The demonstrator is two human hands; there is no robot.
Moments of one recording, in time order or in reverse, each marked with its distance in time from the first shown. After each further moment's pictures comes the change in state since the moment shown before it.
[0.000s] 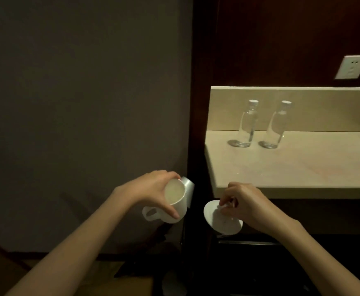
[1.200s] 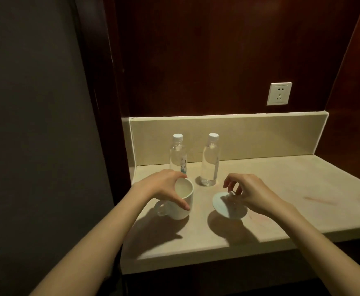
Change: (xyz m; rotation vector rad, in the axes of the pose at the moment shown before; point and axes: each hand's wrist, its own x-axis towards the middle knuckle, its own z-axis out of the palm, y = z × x) left_hand 0.278 0.172 -0.036 0.045 0.060 0.086; right_hand 0.043 0.276 -0.123 0.021 0.188 0.197
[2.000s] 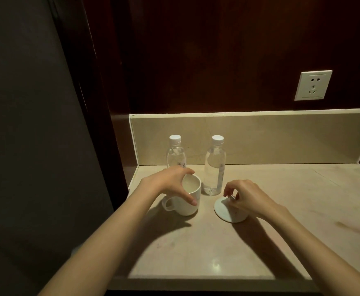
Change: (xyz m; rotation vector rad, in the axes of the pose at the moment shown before) left_hand 0.081 0.015 0.005 -0.059 -0.023 -0.148; right_hand 0.087 0.083 0.034 -0.059 -0.098 -0.098
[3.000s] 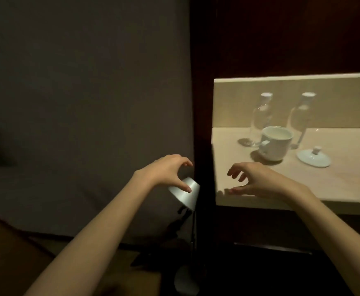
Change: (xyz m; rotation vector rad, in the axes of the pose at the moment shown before) left_hand -0.260 -0.182 0.007 0.029 0.043 -0.054; right_hand -0.074 -0.274 0.054 0.088 -0.220 -0.127
